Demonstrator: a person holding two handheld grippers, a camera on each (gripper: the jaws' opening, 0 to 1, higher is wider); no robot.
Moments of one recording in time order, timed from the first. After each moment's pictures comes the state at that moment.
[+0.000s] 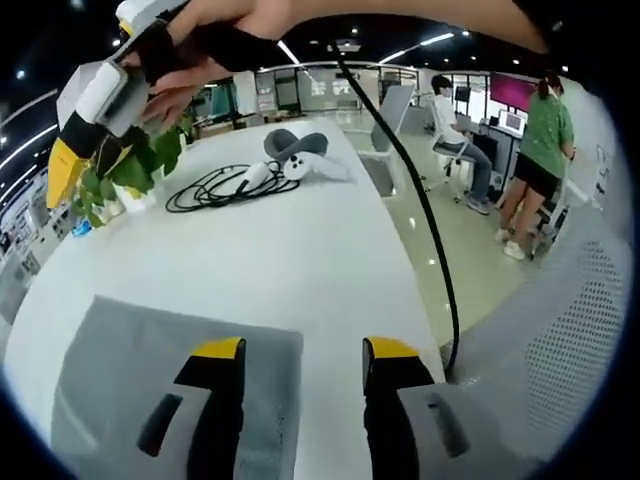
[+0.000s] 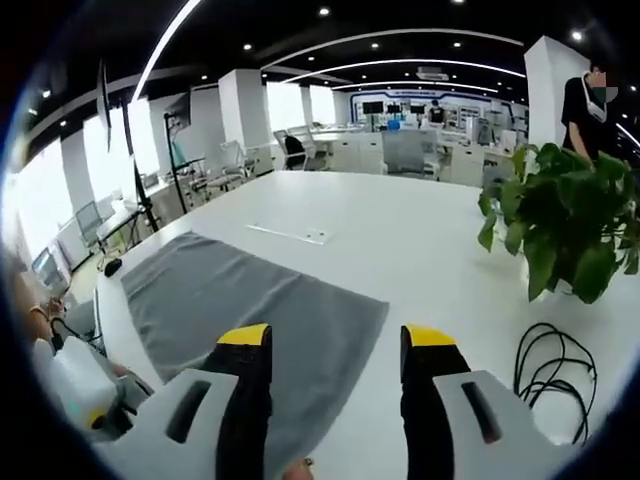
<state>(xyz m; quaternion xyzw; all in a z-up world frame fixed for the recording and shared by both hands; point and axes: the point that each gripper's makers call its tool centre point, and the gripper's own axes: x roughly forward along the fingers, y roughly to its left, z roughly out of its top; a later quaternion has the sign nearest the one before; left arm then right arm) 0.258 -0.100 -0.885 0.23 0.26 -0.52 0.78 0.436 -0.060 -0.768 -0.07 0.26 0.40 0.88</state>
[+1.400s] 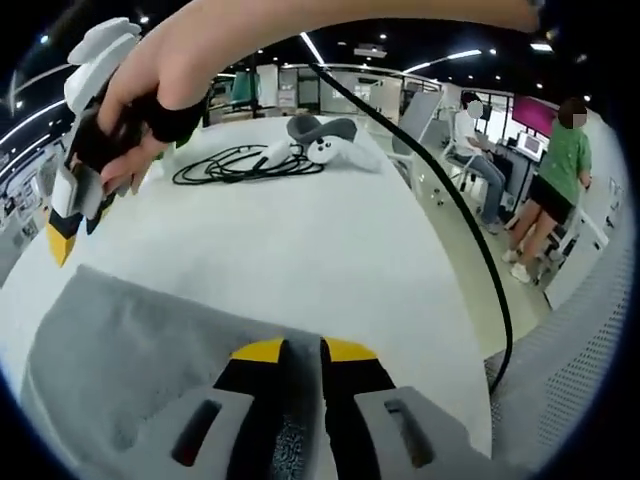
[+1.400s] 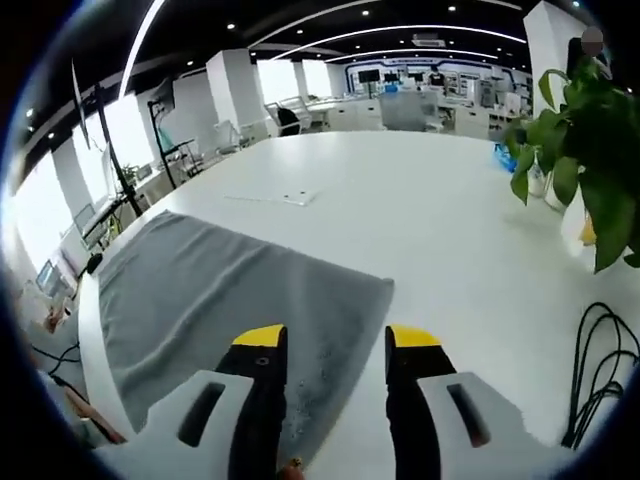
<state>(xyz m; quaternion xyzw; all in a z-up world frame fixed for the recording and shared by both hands) 0.284 -0.110 -0.922 0.19 0.28 -0.49 0.80 0.498 -0.025 -0.873 -0.06 0.33 0.40 0.85</state>
